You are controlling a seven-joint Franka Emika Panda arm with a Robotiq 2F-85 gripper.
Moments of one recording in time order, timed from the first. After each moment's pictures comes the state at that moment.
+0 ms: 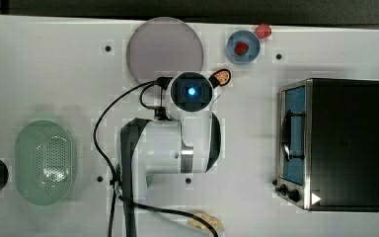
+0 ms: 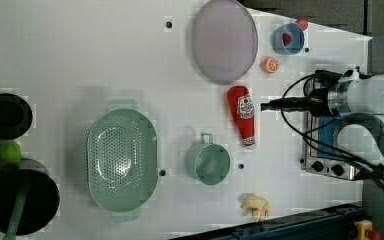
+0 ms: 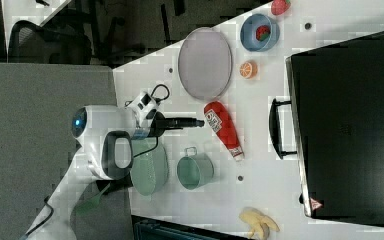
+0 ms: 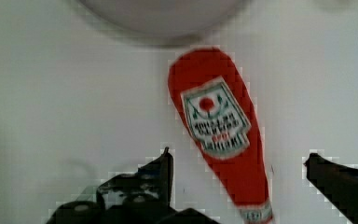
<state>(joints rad) -0.12 0.20 0.17 -2.19 0.03 0.75 -0.76</state>
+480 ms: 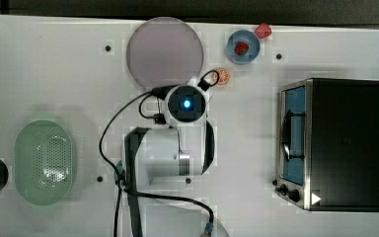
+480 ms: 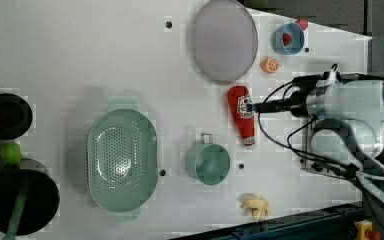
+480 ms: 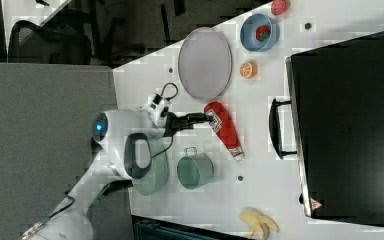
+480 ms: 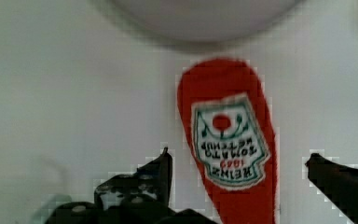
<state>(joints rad) -0.12 0.29 0.18 -2.26 0.00 0.95 -0.89</state>
